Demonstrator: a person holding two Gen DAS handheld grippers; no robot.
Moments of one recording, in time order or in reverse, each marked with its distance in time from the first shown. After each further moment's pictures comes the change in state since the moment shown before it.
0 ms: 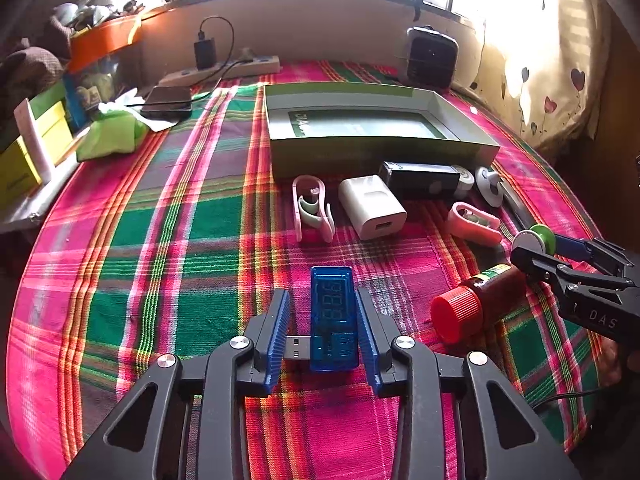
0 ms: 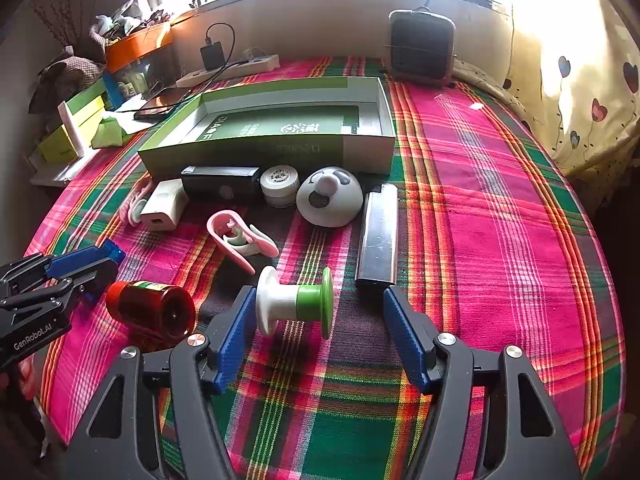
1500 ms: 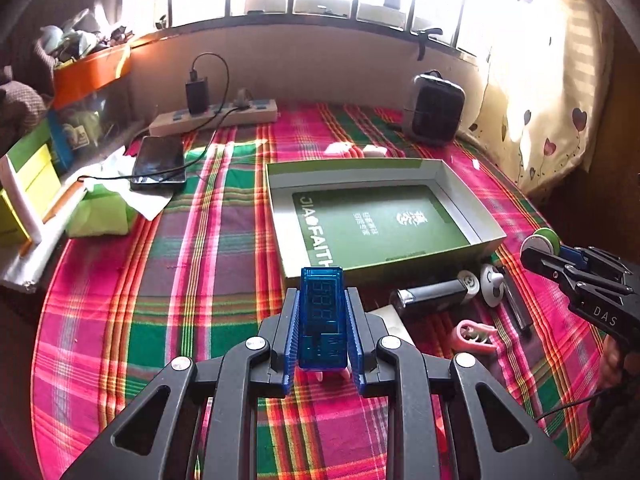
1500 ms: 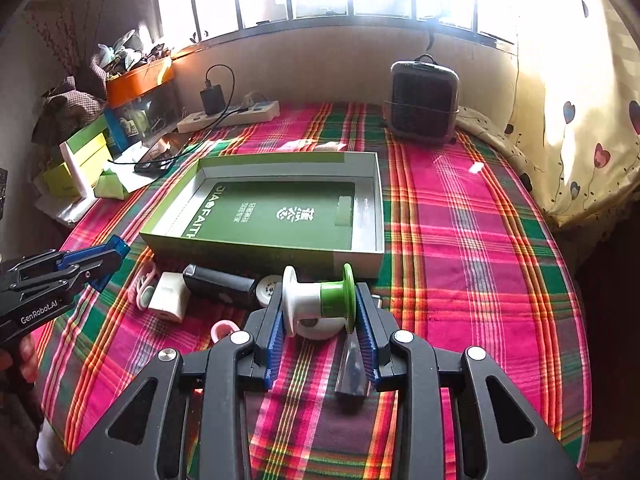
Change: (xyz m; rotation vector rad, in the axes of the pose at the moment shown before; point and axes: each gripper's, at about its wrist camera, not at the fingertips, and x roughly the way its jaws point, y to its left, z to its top) left arm 0.001 0.019 0.088 -0.002 -0.072 -0.048; right arm -0.014 -0.008 0.068 -0.012 -0.091 0.010
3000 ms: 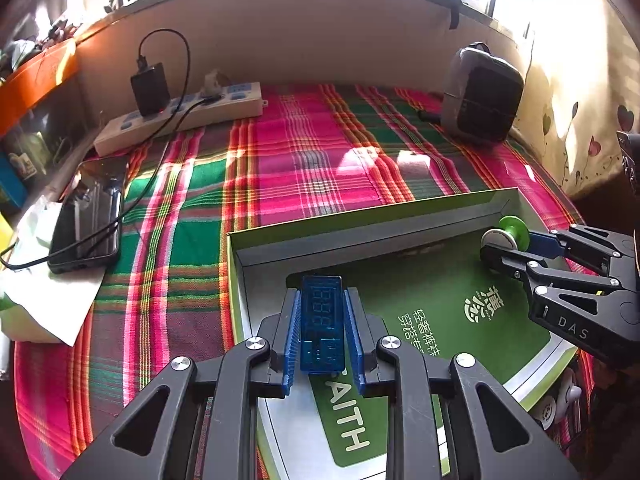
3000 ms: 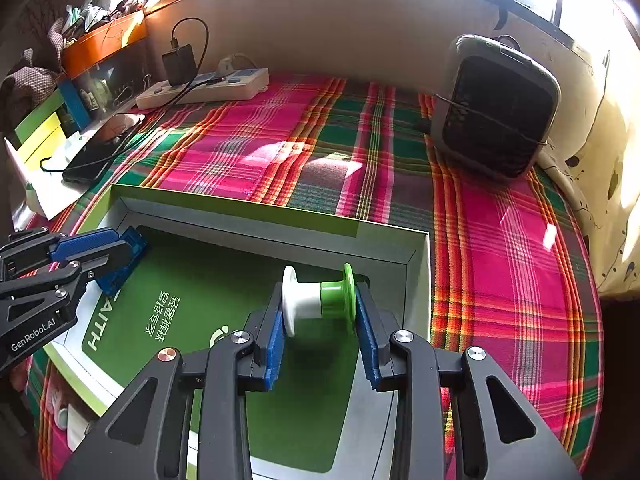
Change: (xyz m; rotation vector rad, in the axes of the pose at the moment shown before) left arm 0.131 0.004 0.080 0.035 0.105 0.025; right arm 0.148 -0.006 0.094 -0.108 0.147 -0.007
